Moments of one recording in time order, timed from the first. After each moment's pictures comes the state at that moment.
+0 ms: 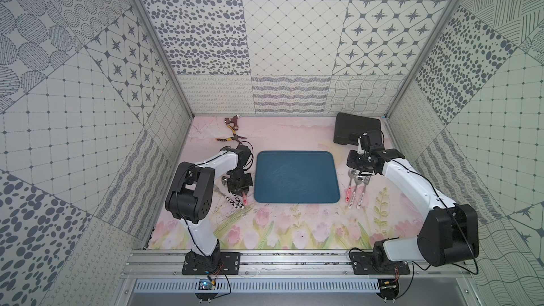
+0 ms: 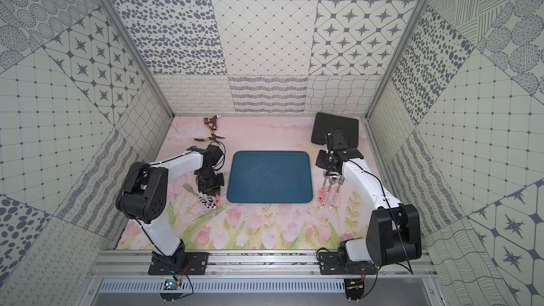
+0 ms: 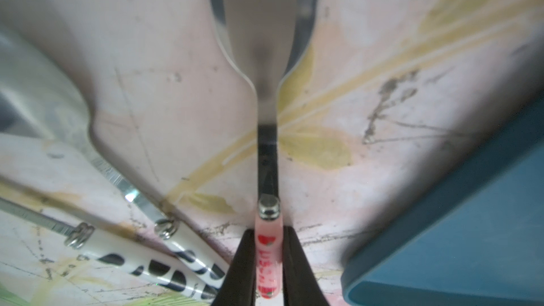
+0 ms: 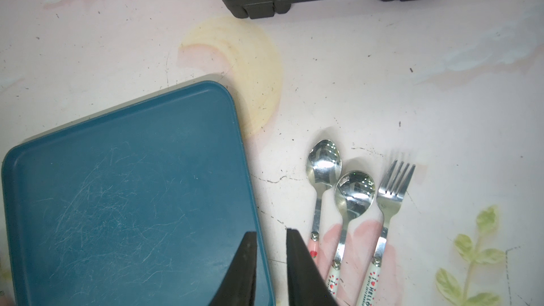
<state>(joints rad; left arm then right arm) -0.22 1.81 1.12 -0.96 0.10 -0.52 0.18 1.39 1.06 -0.68 0.05 0.44</state>
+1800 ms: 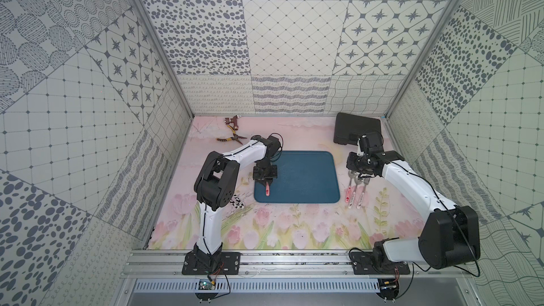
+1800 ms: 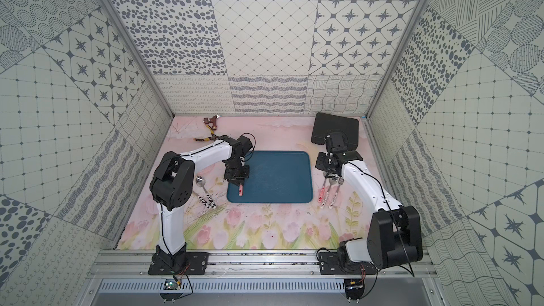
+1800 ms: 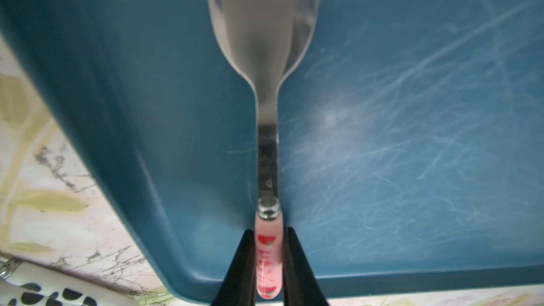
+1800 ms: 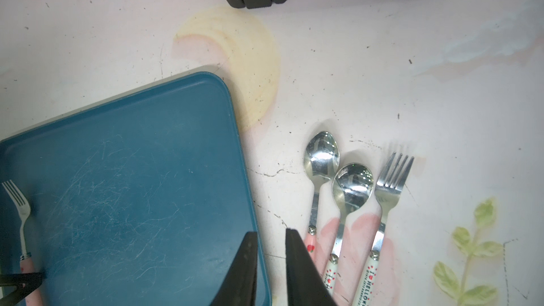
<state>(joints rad) -0.47 2.06 1.52 -1.10 0.13 -0.52 0.20 1.38 1.04 -0.68 0.07 0.44</state>
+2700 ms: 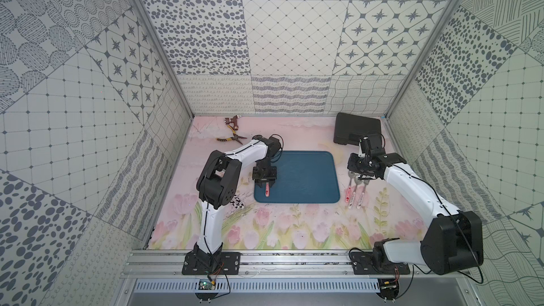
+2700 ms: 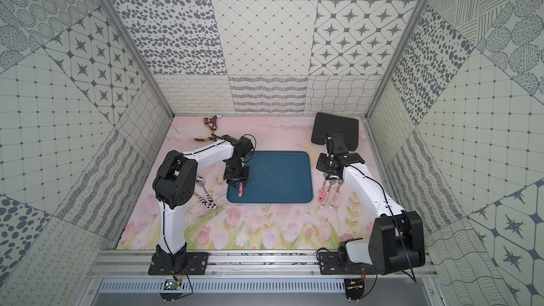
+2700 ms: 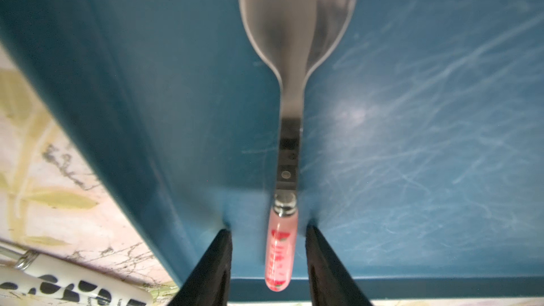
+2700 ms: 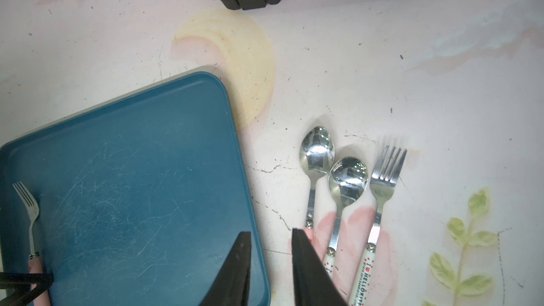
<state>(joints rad) -0.47 2.09 1.54 -1.14 0.11 -0.51 0.20 1.33 1.01 -0.68 0.08 0.46</state>
